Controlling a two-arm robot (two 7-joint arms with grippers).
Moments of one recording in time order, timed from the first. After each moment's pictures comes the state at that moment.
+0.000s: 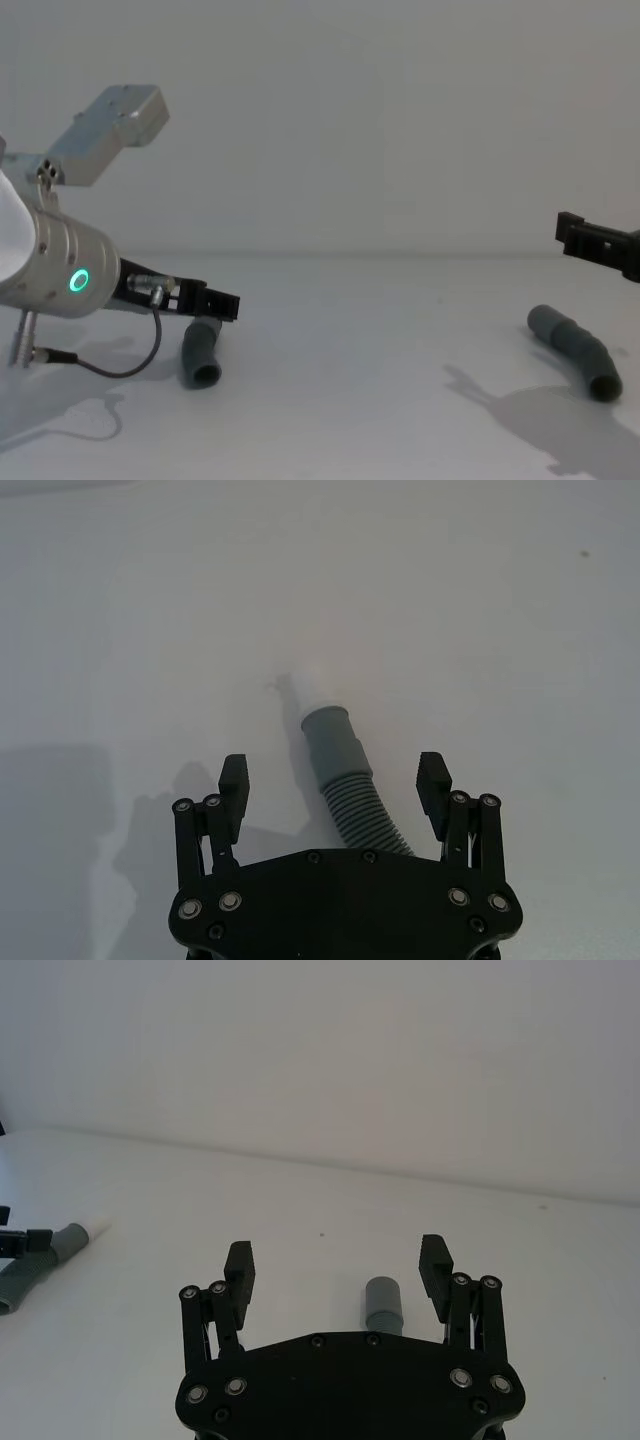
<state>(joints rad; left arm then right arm) -0.41 0.23 0.35 -1.54 -0.37 0.72 0.05 -0.01 0.34 -0.23 -1.77 0.29 0.03 0.07</state>
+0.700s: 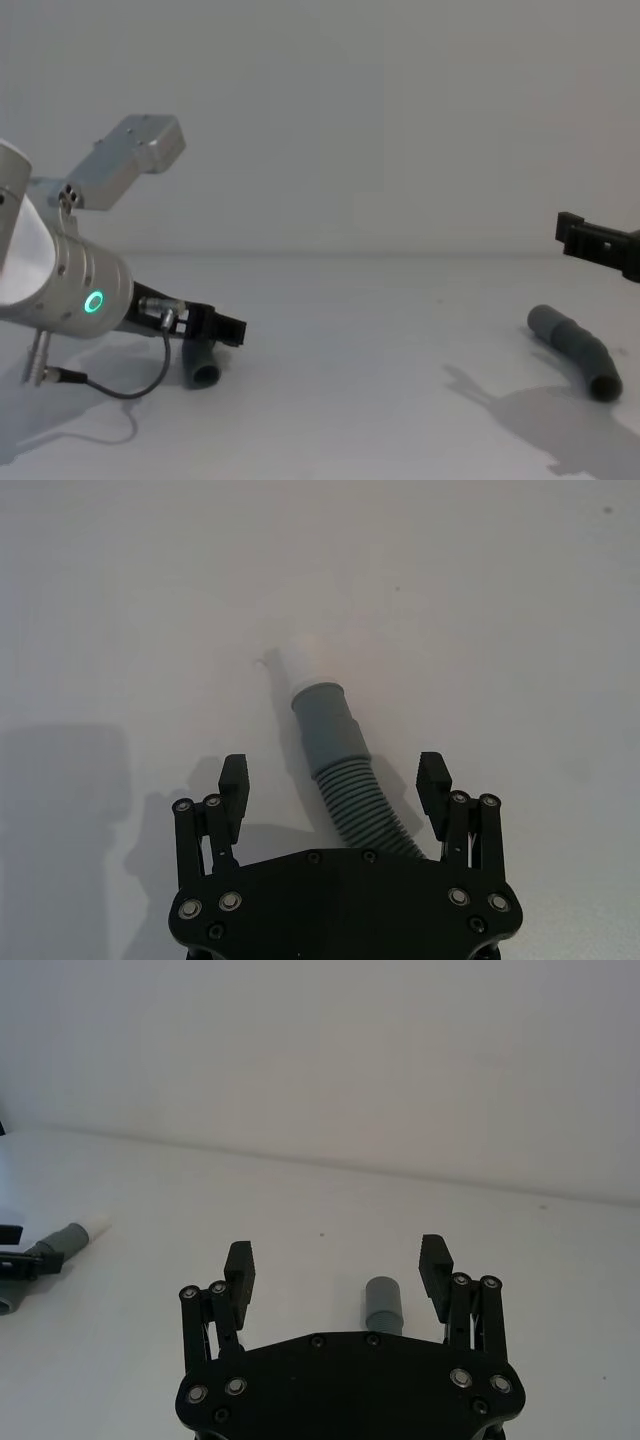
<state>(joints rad) -0.43 0.22 0.37 -1.48 -0.35 0.74 0.03 -0.01 0.34 -0.23 -1.77 0.29 0.03 0.07</state>
